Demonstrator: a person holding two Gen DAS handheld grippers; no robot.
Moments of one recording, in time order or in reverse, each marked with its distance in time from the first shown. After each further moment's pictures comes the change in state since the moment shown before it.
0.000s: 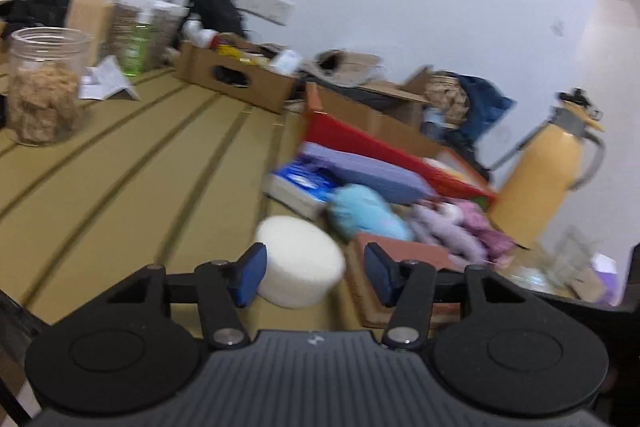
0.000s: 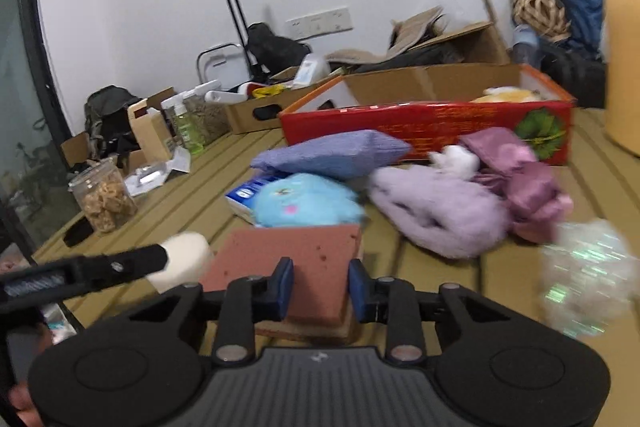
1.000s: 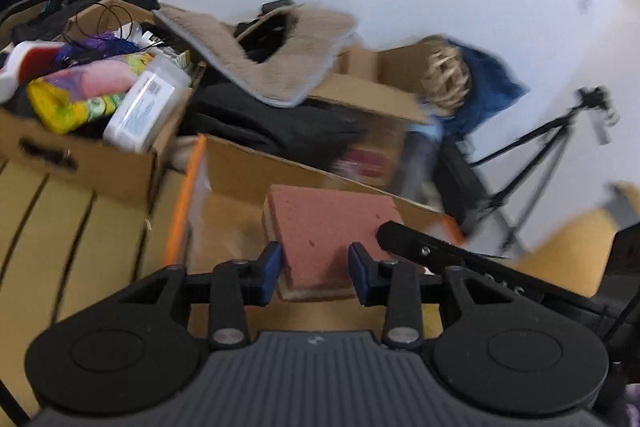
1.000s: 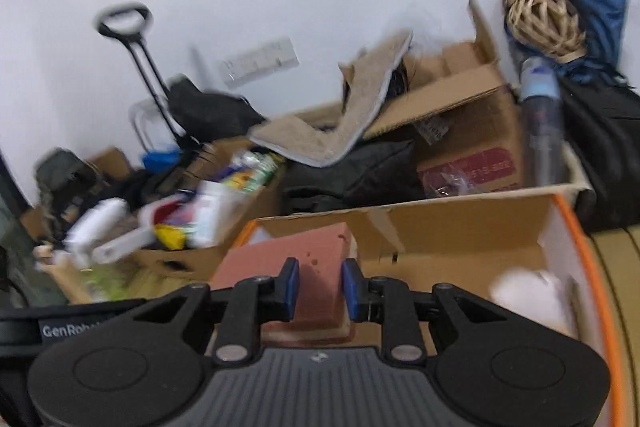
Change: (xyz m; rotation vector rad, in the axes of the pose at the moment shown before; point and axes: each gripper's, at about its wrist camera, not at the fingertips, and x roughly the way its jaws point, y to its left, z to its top) left arm 0.309 -0.038 0.225 -0.008 0.285 -0.070; right arm 0.209 -0.105 0.263 0.140 0.051 -0.045
